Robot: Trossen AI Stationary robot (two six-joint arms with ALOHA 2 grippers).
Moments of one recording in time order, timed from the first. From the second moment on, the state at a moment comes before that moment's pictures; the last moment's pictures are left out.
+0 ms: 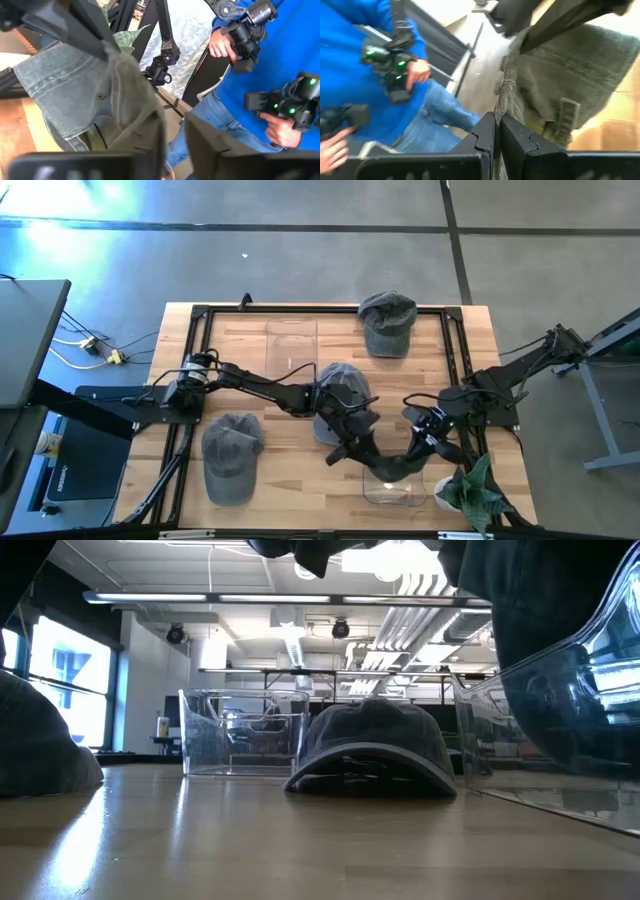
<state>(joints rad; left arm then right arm) -0.16 2.06 1.56 0.41 0.66 -0.32 0.46 0.90 0.71 -0.22 -0.36 0.67</state>
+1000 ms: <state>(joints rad) -0.16 2.06 1.56 0.41 0.51 -0.30 0.55 0.99 0.71 -0.29 -0.41 0.54</state>
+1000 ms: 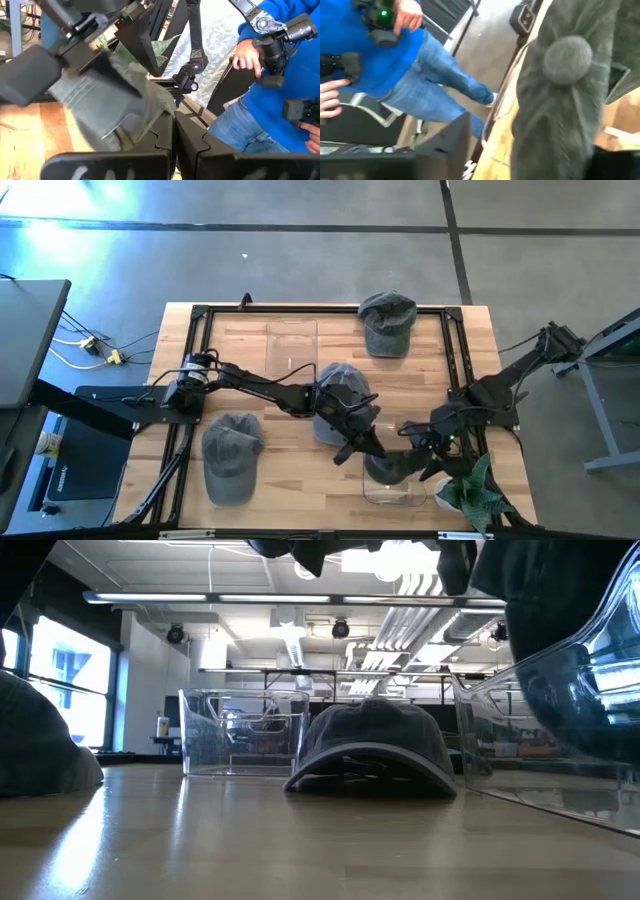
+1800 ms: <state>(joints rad) -0.13 2.01 1.56 0.30 0.49 -0.23 0.56 0.92 0.70 -0.32 -0.15 0.47</state>
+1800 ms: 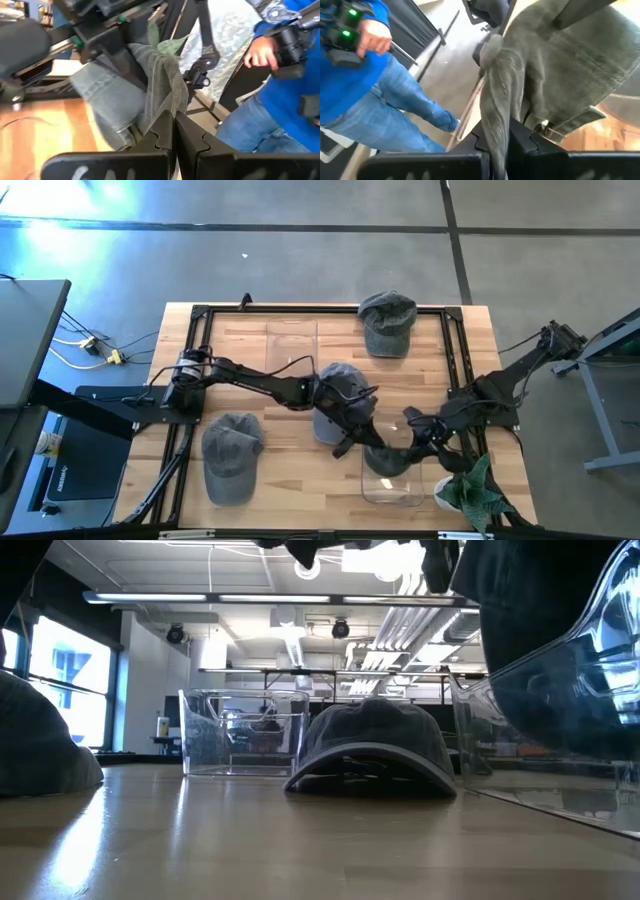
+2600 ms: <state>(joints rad) -0.12 2.01 1.56 0.21 0.42 -0.37 0.55 0.92 0.70 -0.48 0.01 0.42</state>
